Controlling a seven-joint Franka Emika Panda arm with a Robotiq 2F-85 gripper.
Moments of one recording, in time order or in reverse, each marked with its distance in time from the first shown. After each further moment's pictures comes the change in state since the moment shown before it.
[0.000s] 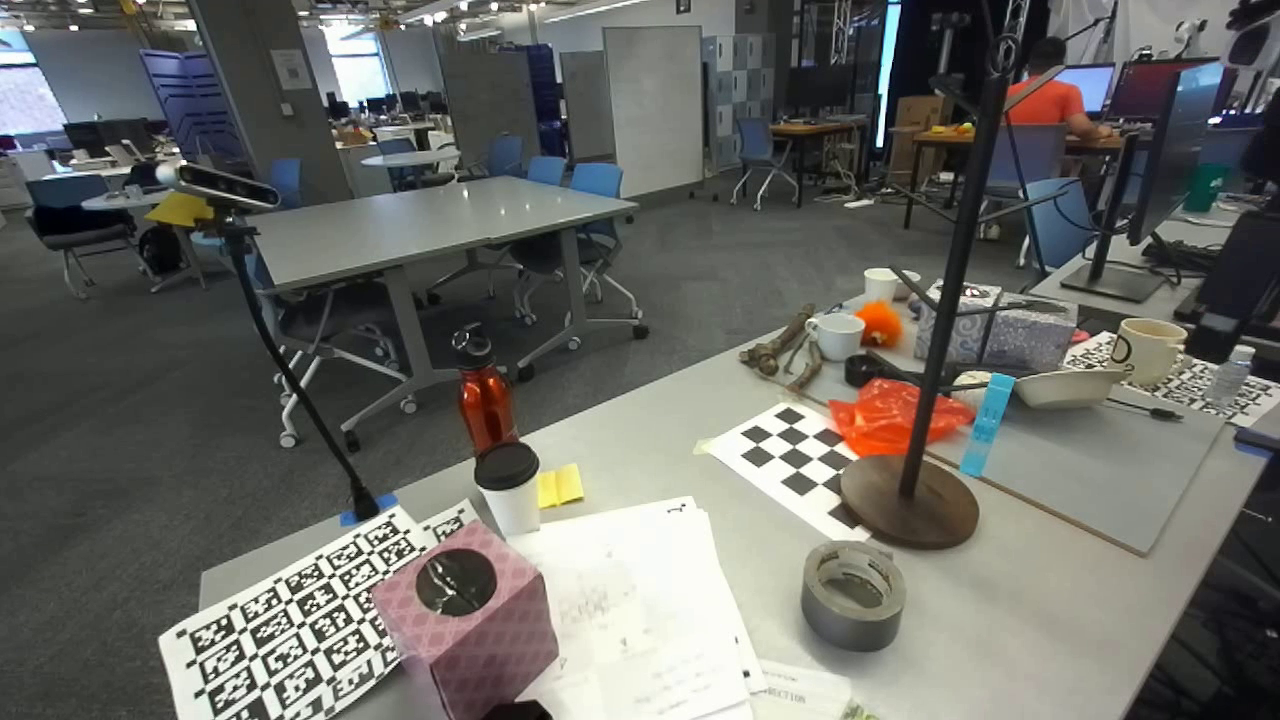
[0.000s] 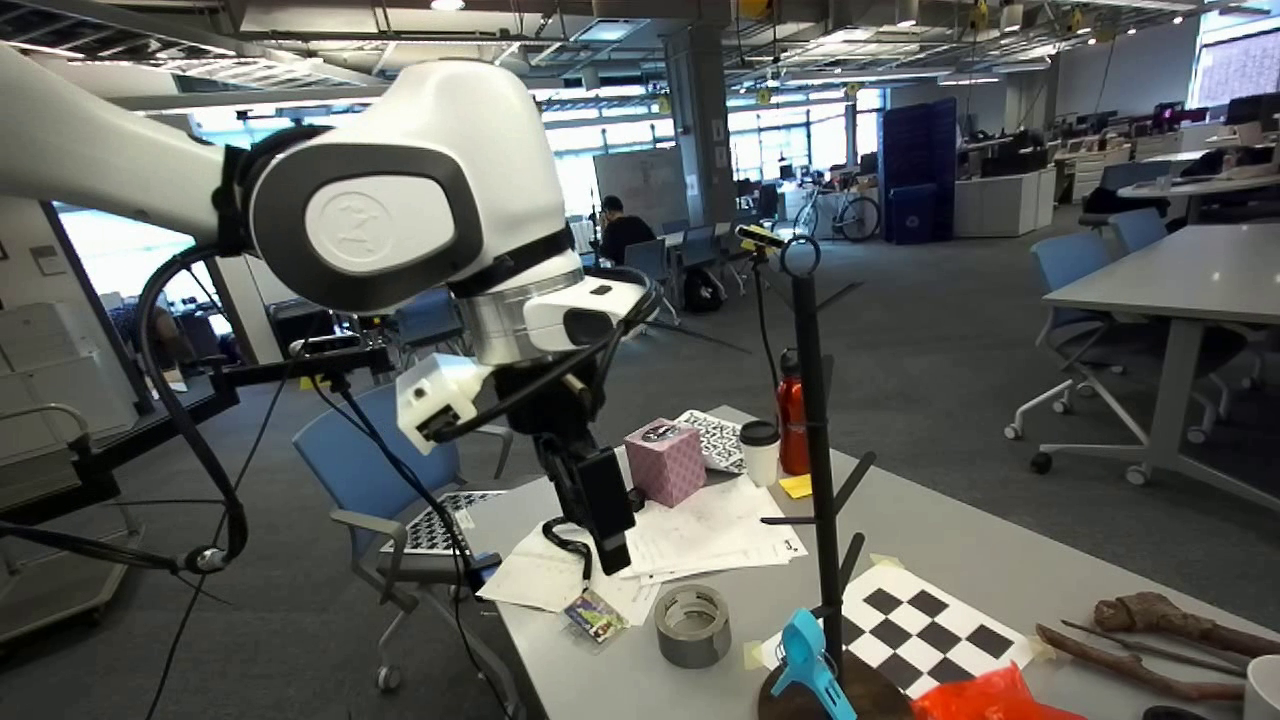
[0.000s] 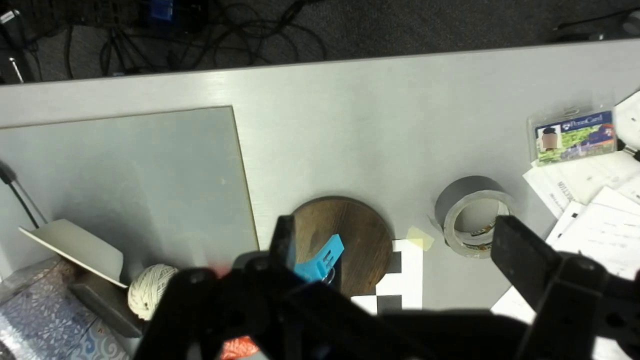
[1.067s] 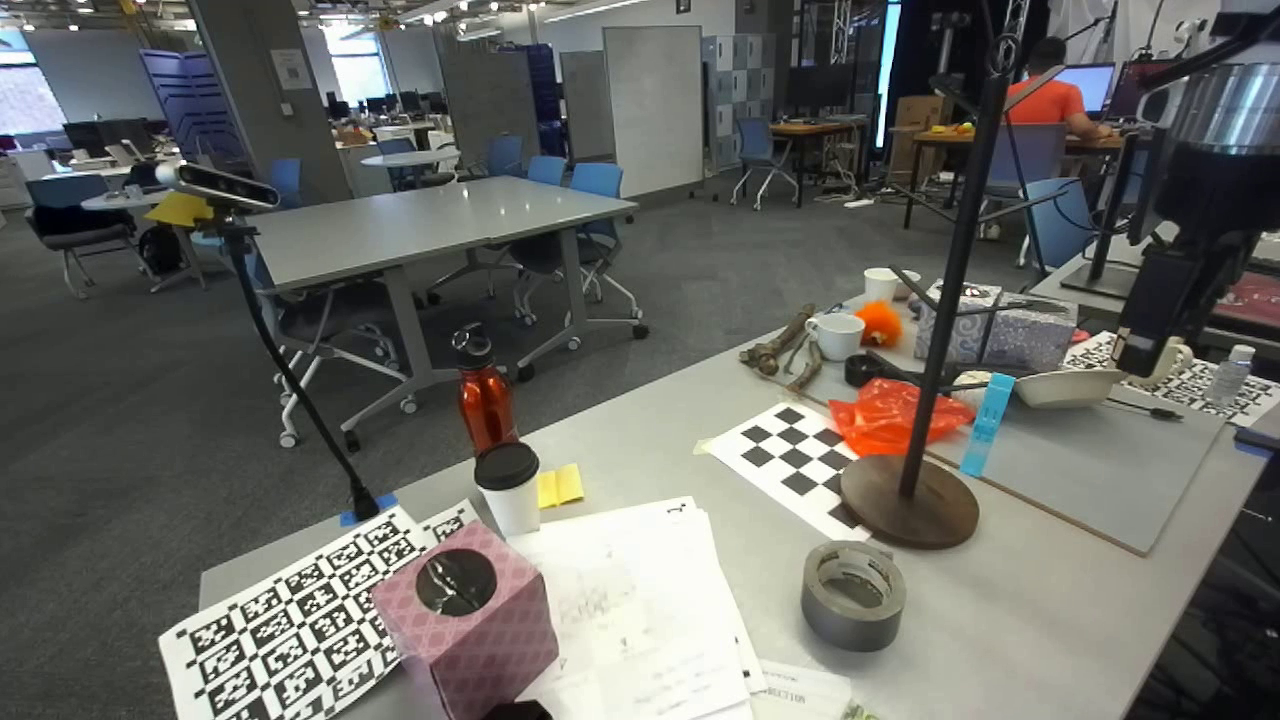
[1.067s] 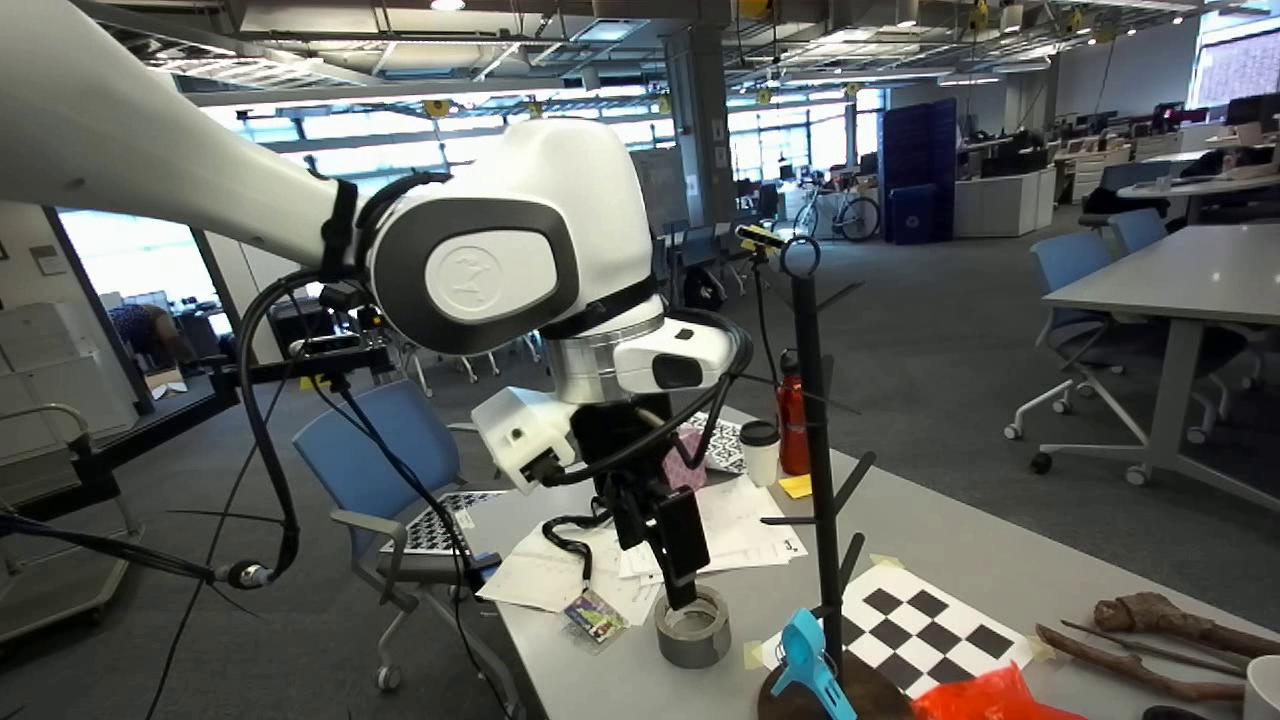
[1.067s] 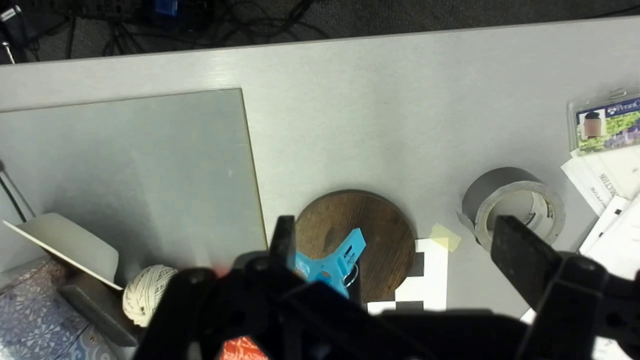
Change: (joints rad) arm -0.010 0.176 -0.033 0.091 -0.002 0.054 -0.042
